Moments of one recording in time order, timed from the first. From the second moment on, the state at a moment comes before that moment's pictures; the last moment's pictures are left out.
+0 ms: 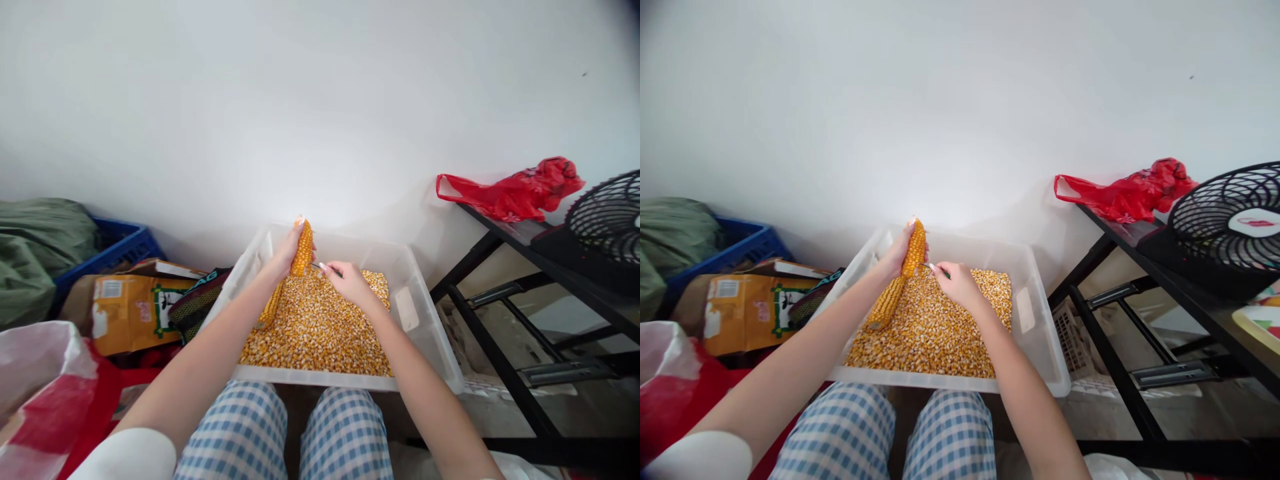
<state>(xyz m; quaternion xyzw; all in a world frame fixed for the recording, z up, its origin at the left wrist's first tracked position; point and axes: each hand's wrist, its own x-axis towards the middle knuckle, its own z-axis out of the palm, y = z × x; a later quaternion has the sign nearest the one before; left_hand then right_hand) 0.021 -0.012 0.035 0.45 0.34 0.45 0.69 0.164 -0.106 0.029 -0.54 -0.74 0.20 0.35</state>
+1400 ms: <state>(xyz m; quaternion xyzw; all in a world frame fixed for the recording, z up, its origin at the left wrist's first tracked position) 0.024 -0.042 0.048 0.71 0.33 0.44 0.43 0.167 -0.106 0.030 -0.50 -0.75 0.33 0.29</state>
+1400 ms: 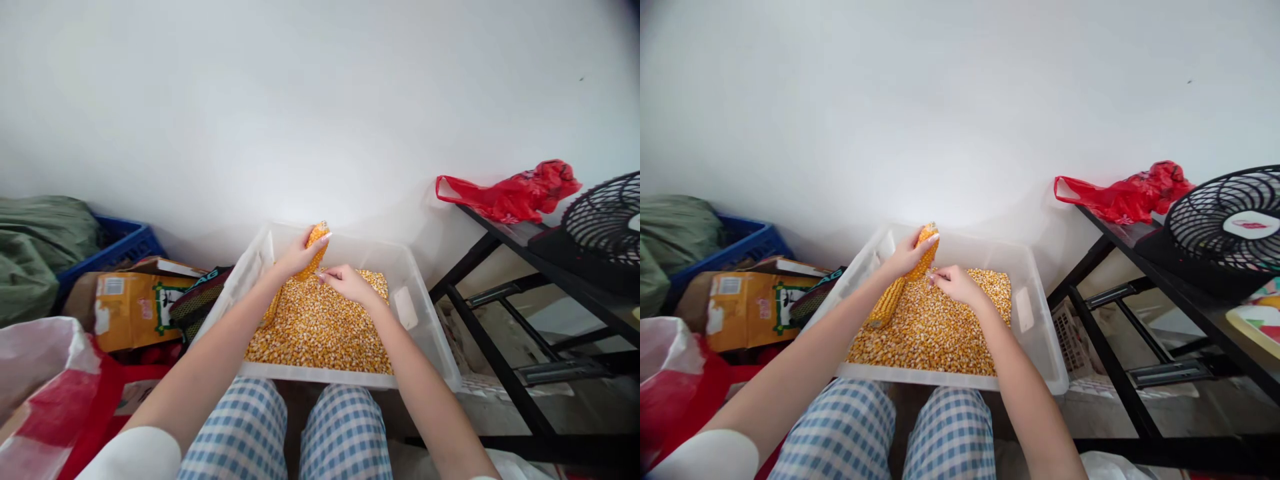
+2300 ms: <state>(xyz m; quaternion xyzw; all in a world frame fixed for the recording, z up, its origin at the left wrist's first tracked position) 0.017 -0.012 0.033 0.52 0.34 0.44 0.65 0.162 -0.105 0.025 -0.52 -0.75 0.25 0.34</state>
